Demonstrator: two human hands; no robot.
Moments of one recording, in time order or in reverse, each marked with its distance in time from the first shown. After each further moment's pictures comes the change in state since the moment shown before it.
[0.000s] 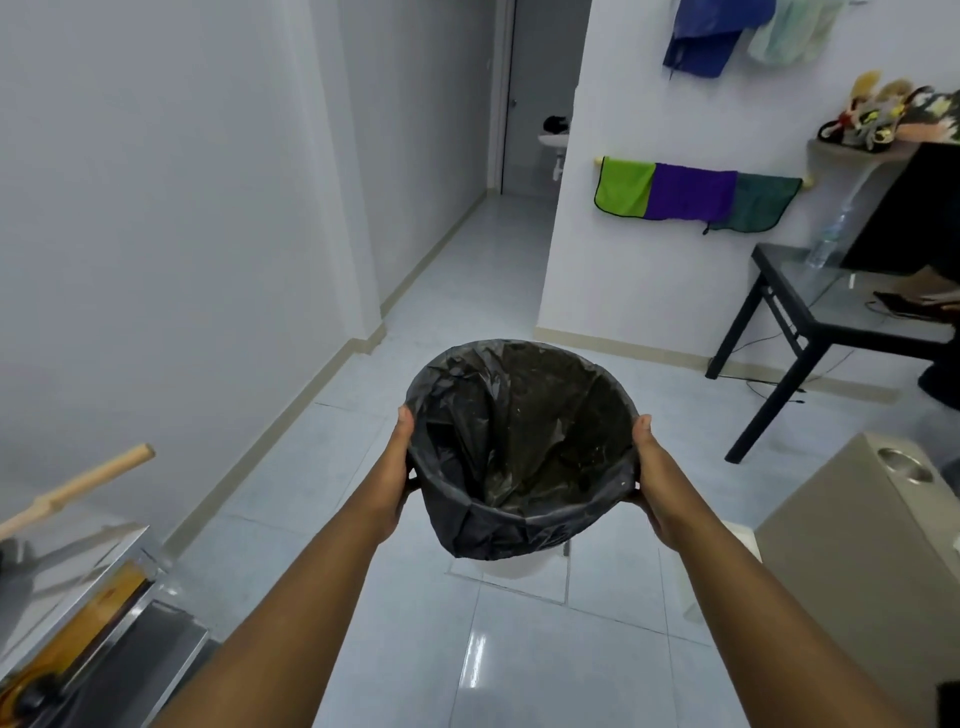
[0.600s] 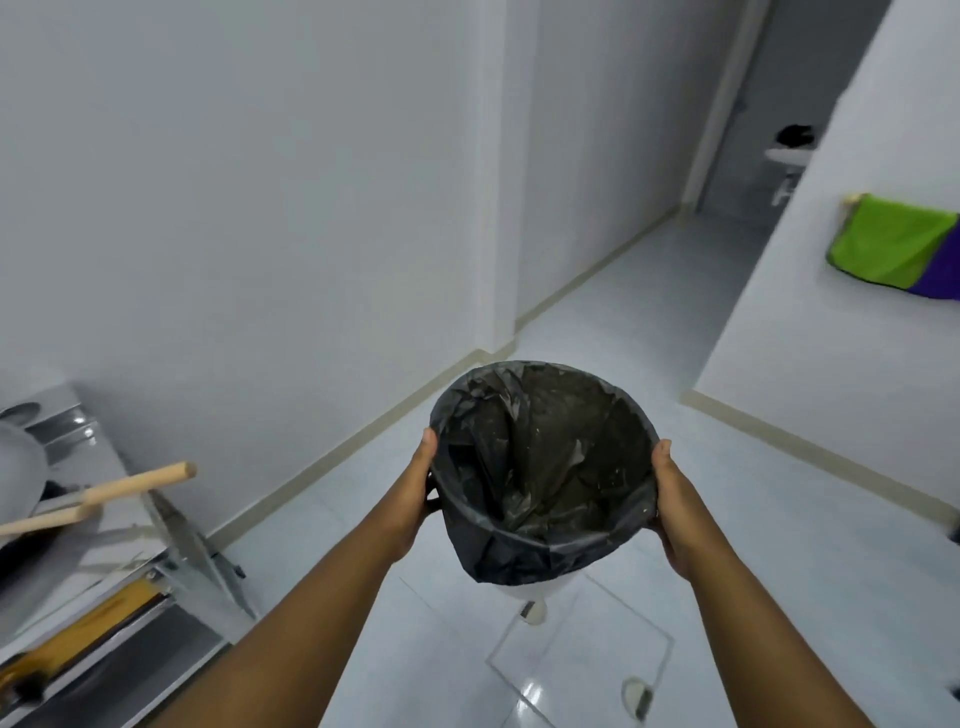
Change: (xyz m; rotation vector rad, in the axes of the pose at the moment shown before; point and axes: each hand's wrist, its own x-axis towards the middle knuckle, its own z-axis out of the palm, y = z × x) left_hand 0.222 0.031 -0.045 -0.044 0.361 -0.058; right_hand 0.339 -0.064 0.067 -0.049 -0.352 0.034
